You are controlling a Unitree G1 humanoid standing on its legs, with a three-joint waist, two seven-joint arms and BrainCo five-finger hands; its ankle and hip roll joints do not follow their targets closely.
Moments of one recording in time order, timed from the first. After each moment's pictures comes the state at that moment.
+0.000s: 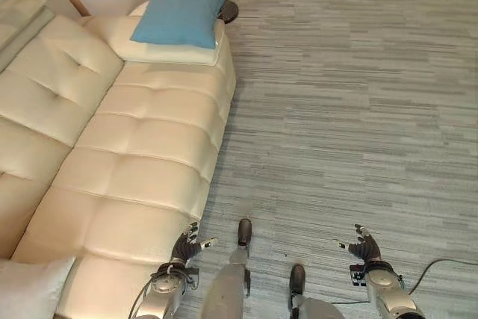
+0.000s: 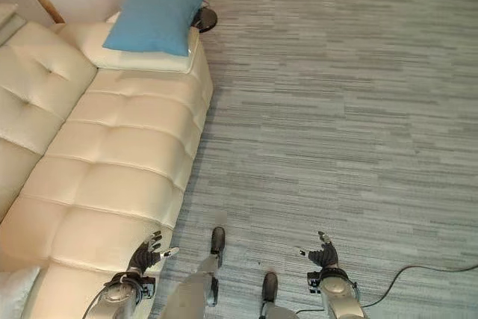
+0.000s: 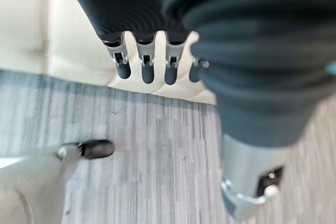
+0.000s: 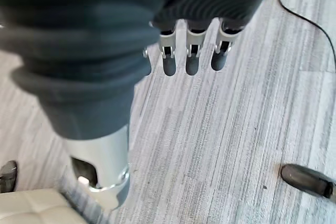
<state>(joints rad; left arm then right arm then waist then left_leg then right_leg) 0.10 0.26 -0.18 0.53 -0.20 0.01 0.12 0.04 -0.32 0.15 0.63 0.11 0.03 -0.26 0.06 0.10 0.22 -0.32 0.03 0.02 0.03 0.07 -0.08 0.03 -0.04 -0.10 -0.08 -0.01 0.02</state>
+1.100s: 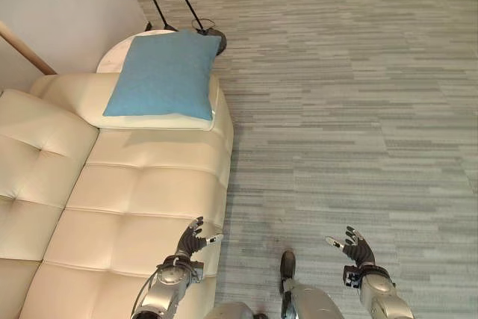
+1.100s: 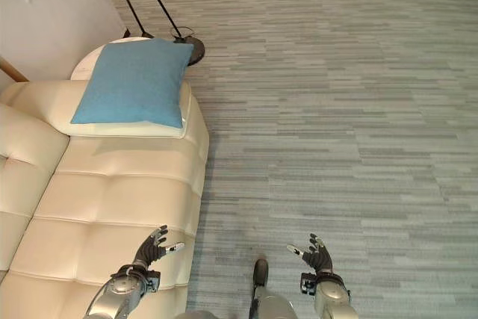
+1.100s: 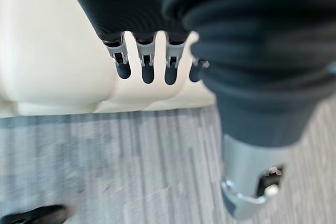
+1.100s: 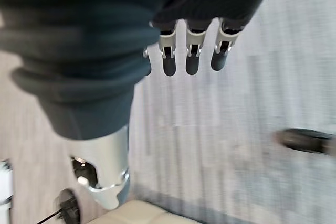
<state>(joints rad) 0.01 0.28 -0.23 0.56 -0.22 0.01 0.12 0.03 -0.26 0.09 0.58 0.31 -0.01 -0.20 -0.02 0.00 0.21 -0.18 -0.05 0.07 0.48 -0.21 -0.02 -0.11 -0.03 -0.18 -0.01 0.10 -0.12</state>
